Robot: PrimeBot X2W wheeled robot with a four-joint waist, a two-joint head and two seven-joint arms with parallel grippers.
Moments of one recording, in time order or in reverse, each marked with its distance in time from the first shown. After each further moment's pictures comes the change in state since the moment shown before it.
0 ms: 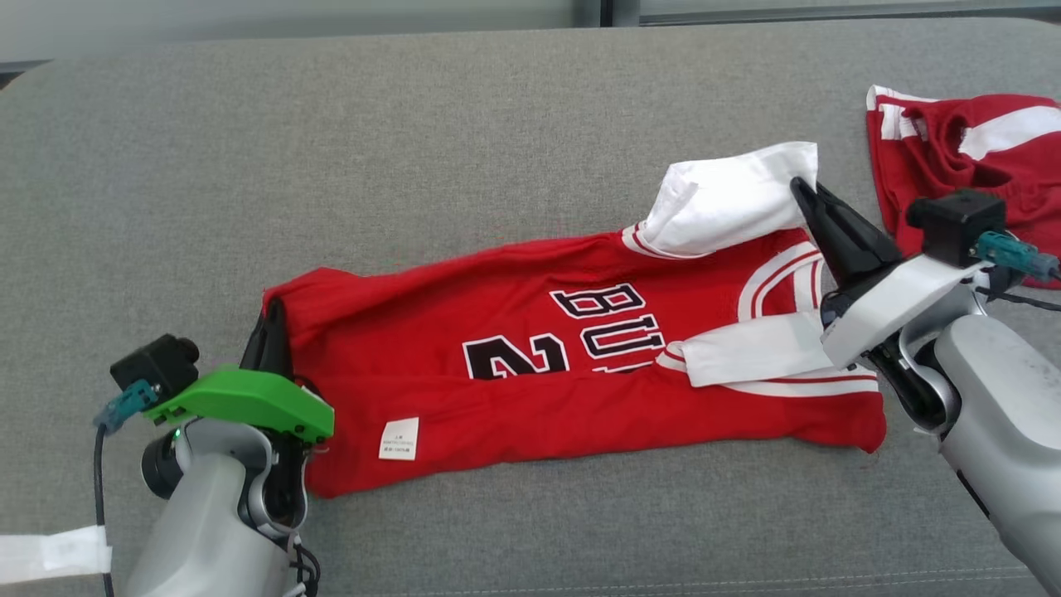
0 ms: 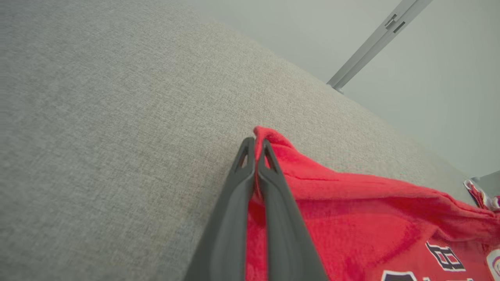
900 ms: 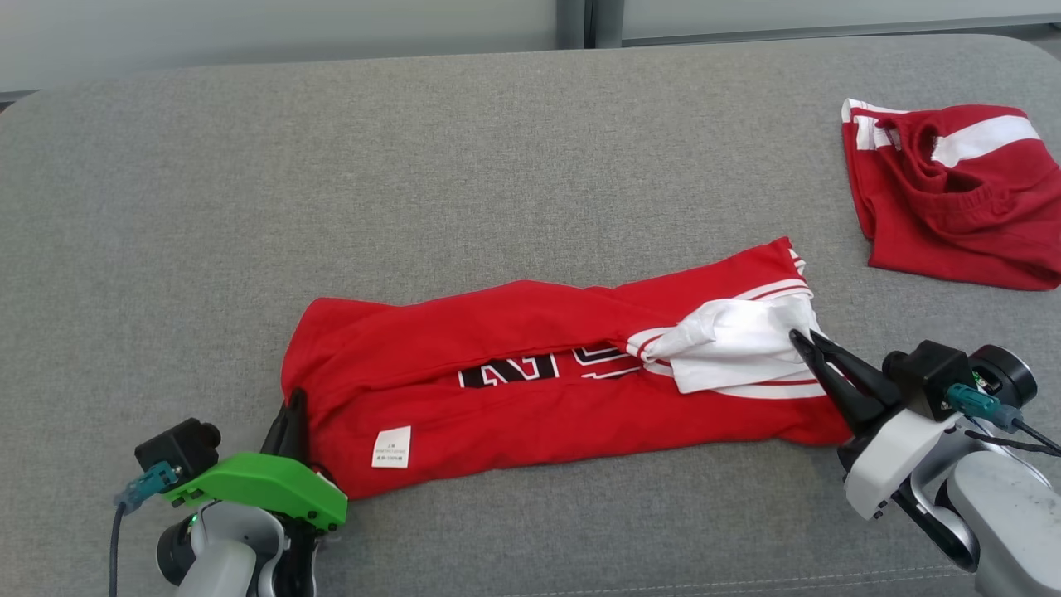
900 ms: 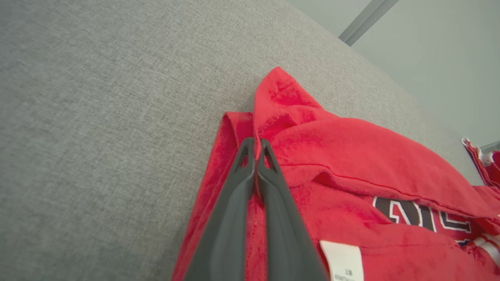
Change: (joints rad) left arm 0.201 0.009 -0.032 -0.130 -0.029 0.032 0.050; right arm 0.304 -0.066 -0.036 -0.156 -0.229 0.001 0.000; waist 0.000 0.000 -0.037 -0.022
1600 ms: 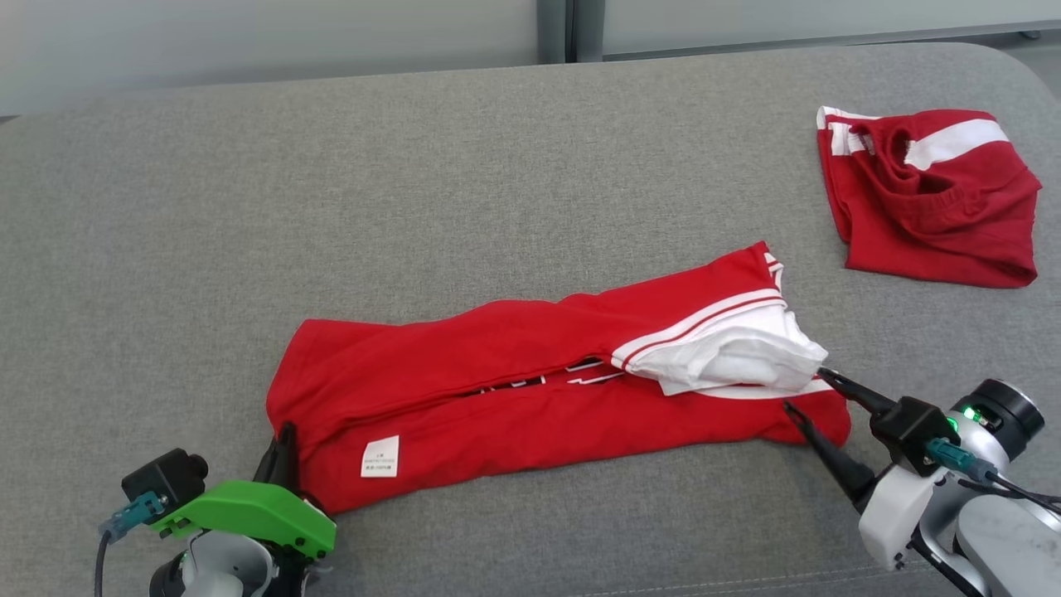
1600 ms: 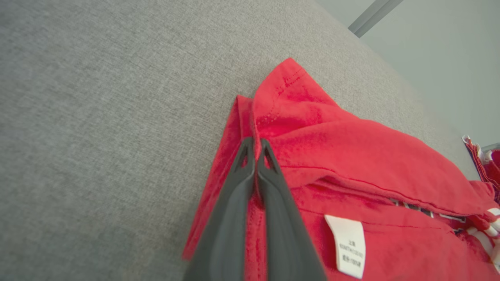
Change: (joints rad) left arm 0.088 0.021 0.040 -0.075 -0.031 0.036 0.057; right arm 0.058 -0.043 0.030 0.003 -0.191 0.000 0.000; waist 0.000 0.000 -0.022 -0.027
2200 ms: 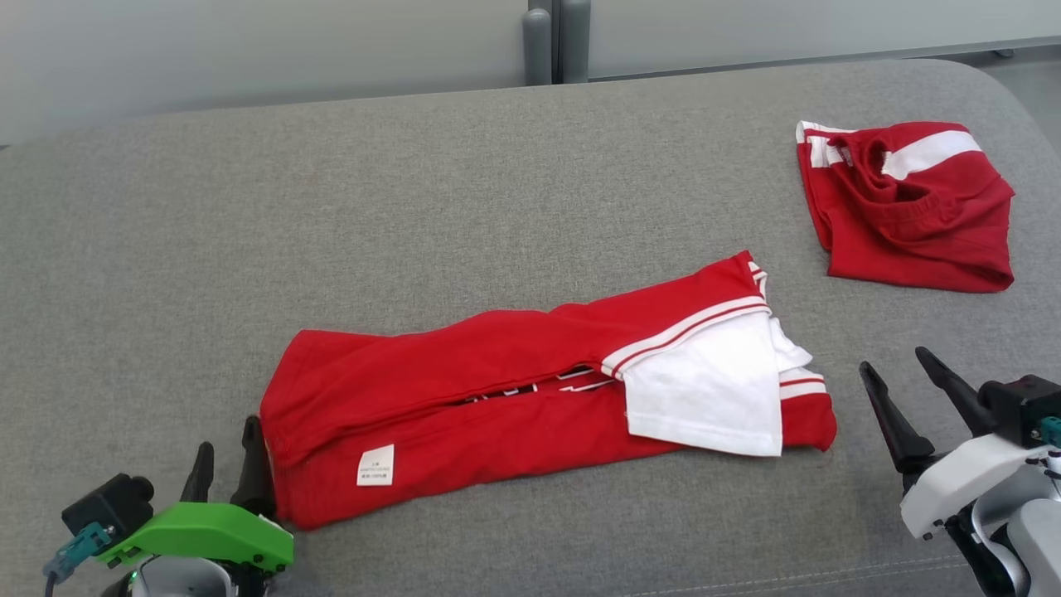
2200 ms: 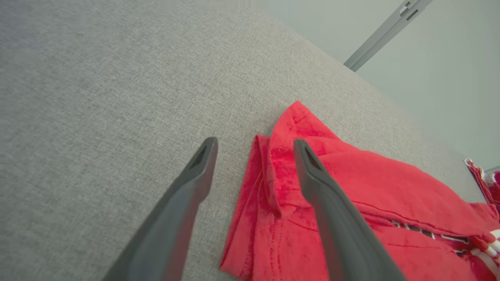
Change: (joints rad) left arm 0.077 0.038 0.066 -0.085 0.029 0.017 -0.059; right arm 0.090 0.081 -0.258 0.046 0.247 -0.039 0.000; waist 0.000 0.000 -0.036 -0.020
